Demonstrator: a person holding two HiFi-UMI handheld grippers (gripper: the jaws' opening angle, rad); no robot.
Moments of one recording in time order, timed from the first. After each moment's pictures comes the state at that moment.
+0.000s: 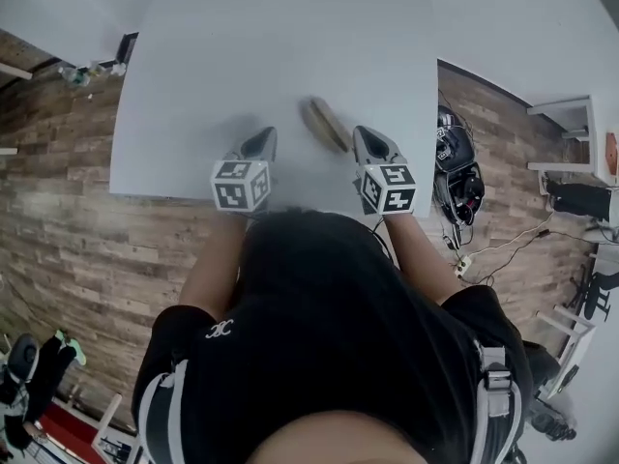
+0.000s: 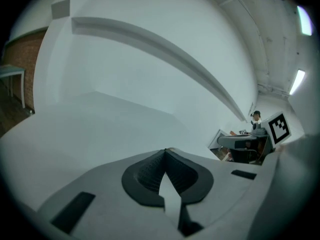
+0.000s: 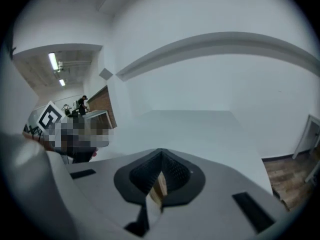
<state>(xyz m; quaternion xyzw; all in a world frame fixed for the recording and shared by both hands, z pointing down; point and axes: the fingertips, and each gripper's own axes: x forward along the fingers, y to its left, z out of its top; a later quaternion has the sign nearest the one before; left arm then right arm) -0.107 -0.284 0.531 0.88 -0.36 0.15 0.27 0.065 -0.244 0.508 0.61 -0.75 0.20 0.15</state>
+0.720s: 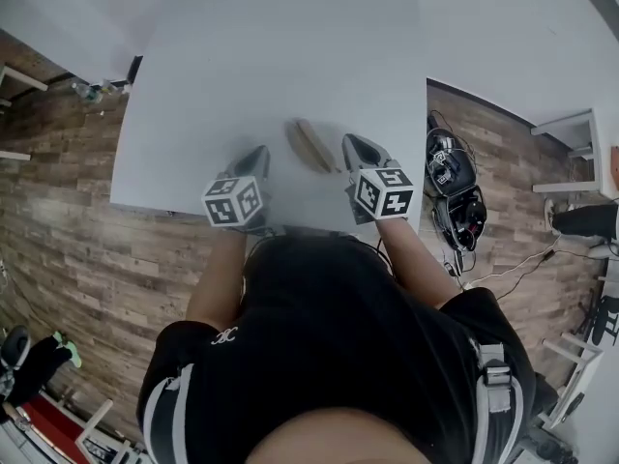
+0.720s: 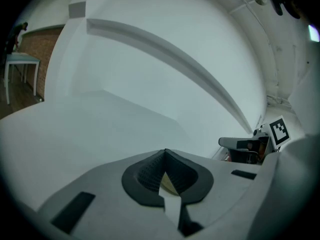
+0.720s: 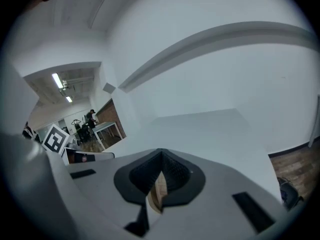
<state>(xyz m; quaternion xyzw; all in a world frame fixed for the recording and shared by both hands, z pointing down) -0.047 -0.268 0.519 0.85 -0.41 0.11 0.30 0.130 -0.246 0.484 0.58 -0.78 0.24 0.08</state>
